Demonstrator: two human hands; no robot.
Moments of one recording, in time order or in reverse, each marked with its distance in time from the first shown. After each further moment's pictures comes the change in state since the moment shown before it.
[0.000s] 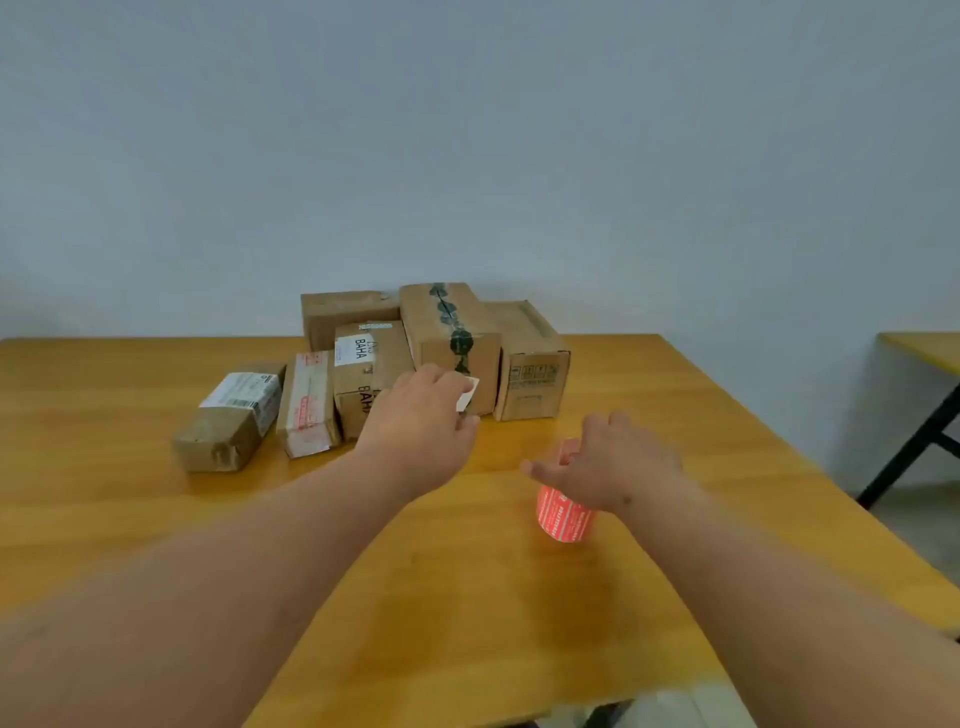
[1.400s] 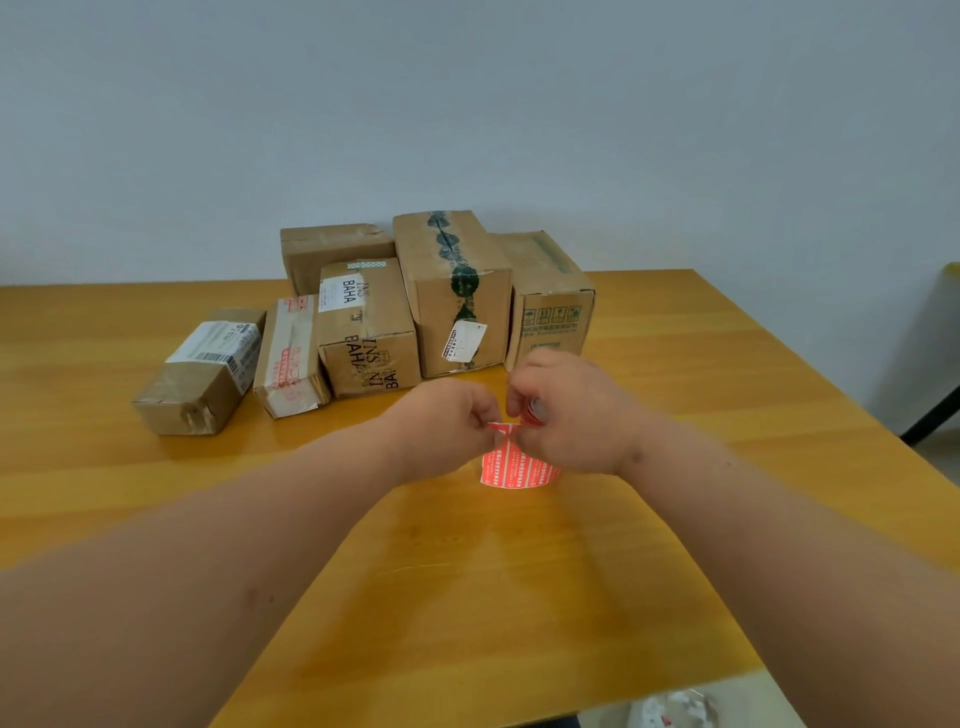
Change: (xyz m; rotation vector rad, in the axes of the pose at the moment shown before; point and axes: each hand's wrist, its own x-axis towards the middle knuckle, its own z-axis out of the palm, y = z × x) left_hand 0.015 -0.008 0.041 -0.268 -0.438 -0.040; right_hand 0.030 -0.026 0.015 0.214 0.024 -0.676
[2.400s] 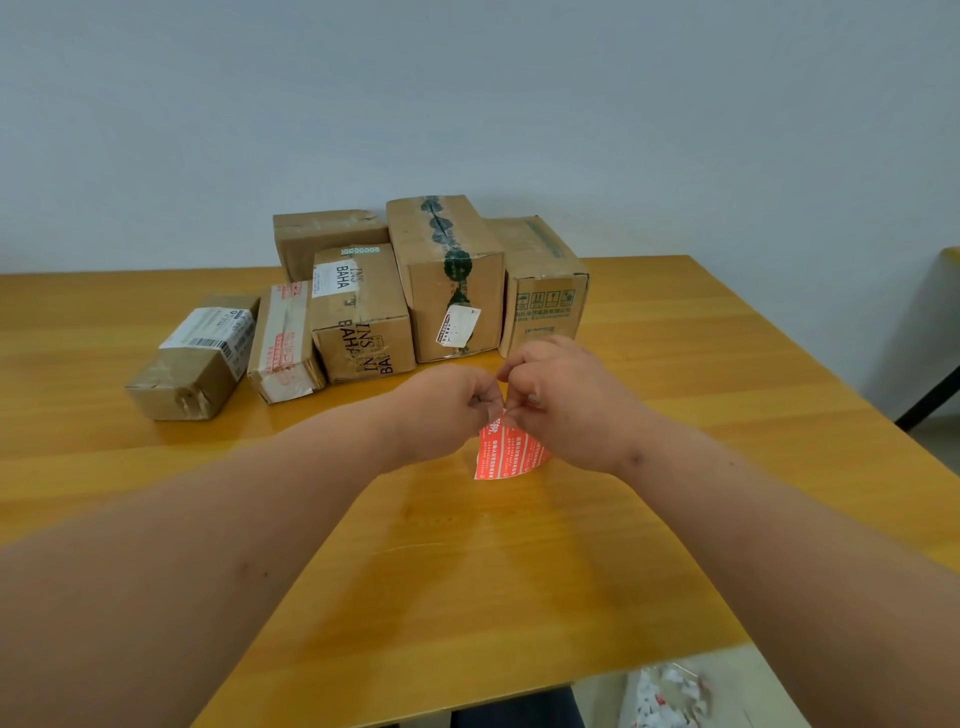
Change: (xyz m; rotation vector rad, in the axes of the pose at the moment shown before) left_hand -0.005 0.008 0.001 -0.066 -0.045 -0.003; right_hand -0.012 -0.002 0.005 -0.058 0.096 -0.062
